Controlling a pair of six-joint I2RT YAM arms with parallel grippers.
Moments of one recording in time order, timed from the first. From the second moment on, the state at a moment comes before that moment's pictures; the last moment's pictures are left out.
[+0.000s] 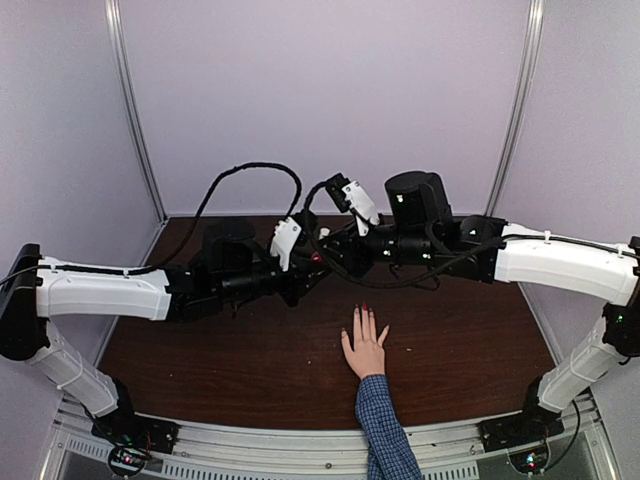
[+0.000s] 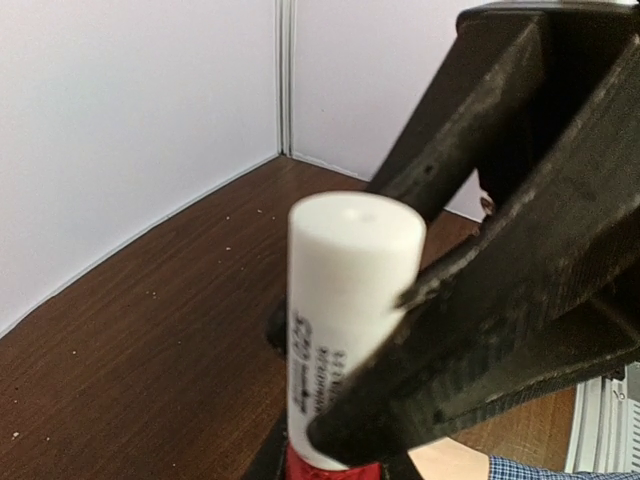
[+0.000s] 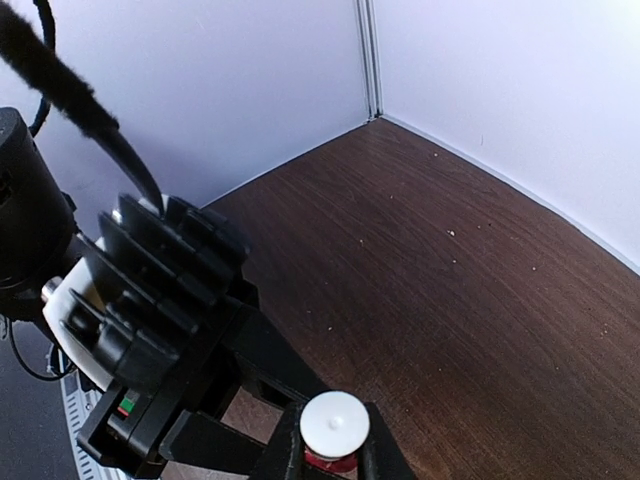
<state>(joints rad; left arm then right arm) -0.98 1.47 0.94 0.32 0.04 -0.05 0.99 1.49 1.30 -0.18 -0.04 0.16</state>
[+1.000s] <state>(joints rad) -0.93 1.45 1.01 0.27 0.90 -0.05 0.94 1.29 1.27 -0.35 -0.61 -0.02</state>
